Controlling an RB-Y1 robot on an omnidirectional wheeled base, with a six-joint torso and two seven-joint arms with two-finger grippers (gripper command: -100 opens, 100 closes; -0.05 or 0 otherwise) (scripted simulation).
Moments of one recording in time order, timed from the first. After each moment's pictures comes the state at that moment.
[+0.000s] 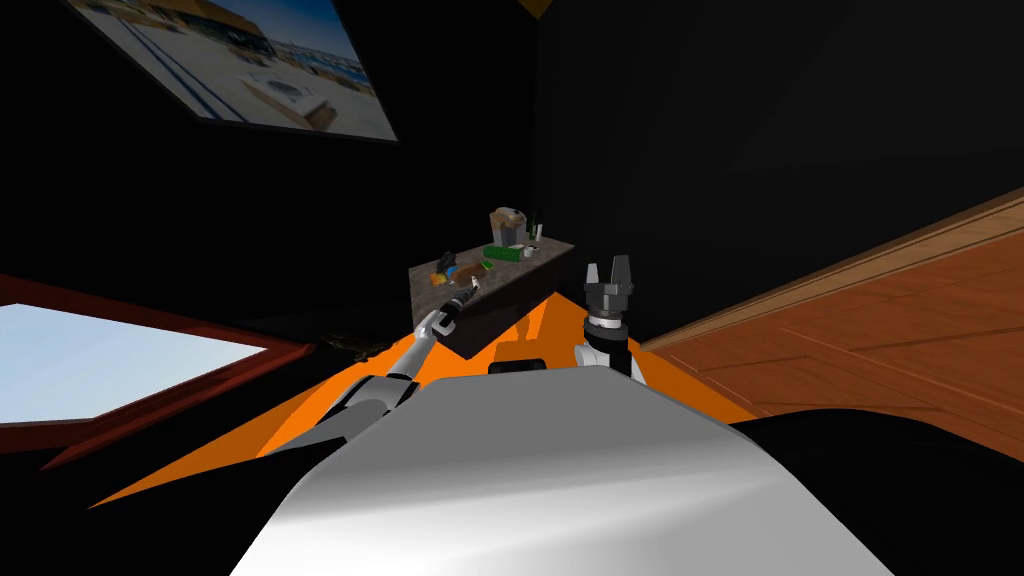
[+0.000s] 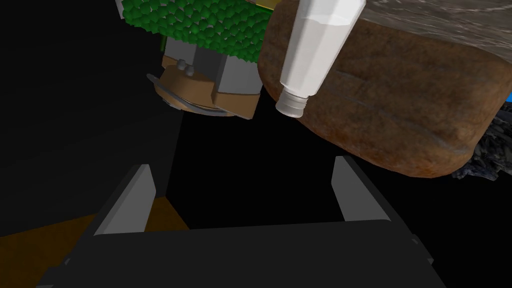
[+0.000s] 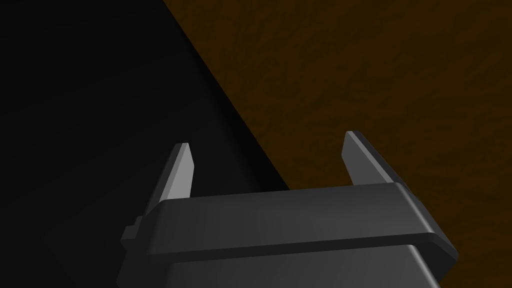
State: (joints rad) left arm -0.28 0.51 -0.20 -1.14 -0.56 -0.27 -0.15; right arm 0.55 0.03 0.07 -2.34 0.12 -0.61 0.00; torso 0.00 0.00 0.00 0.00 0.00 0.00
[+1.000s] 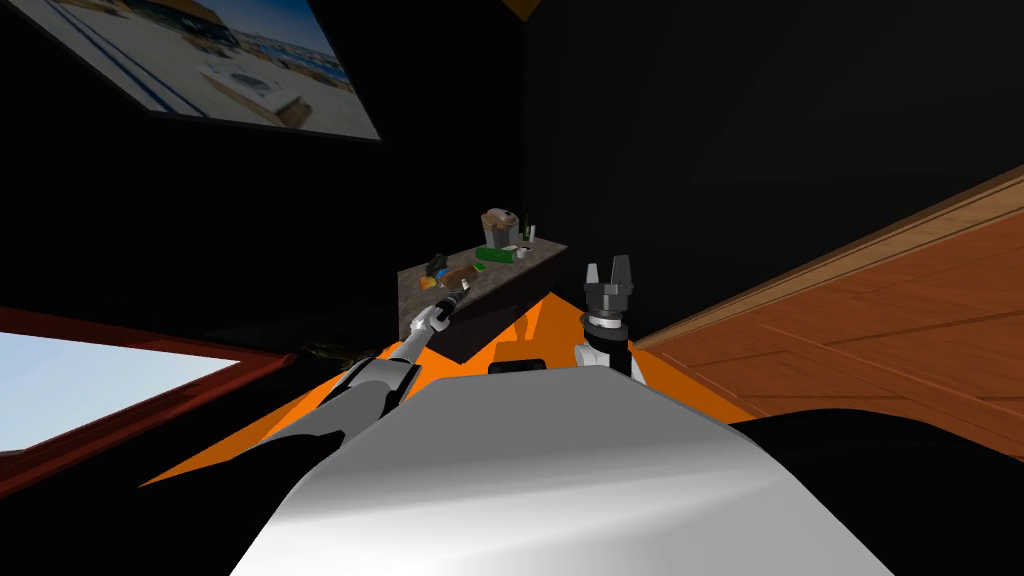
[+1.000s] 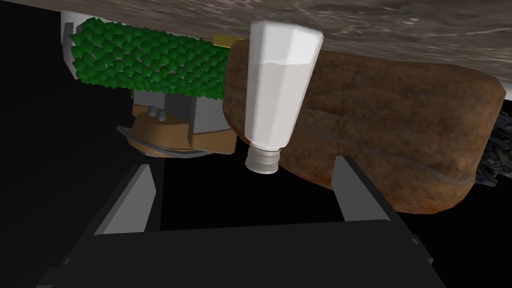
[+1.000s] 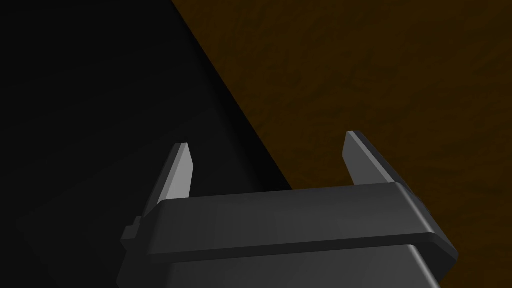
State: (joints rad) left arm -0.43 0.54 -0.21 -0.86 -0.63 -0.24 -0.17; right arm 0.55 0.03 0.07 -2.34 0.12 -0.61 0.00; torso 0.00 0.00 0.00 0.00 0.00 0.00
